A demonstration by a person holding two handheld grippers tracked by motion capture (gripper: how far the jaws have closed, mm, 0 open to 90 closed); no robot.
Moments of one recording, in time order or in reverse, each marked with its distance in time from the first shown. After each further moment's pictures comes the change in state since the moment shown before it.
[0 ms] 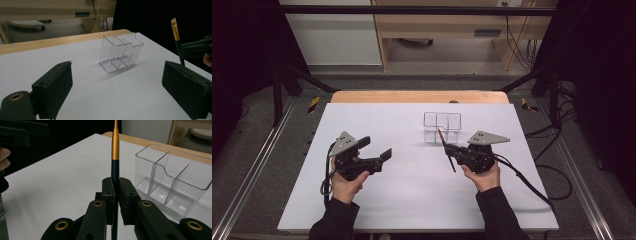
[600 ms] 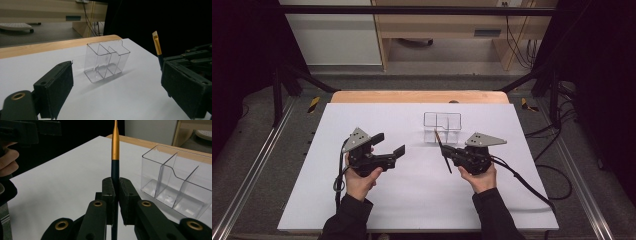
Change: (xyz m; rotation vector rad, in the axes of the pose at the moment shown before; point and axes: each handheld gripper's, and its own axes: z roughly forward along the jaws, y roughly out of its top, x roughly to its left) left arm -0.022 0.009 0.022 -0.031 -0.062 -0.026; right arm 0.005 -0.004 0.006 -0.023 0.024 0.007
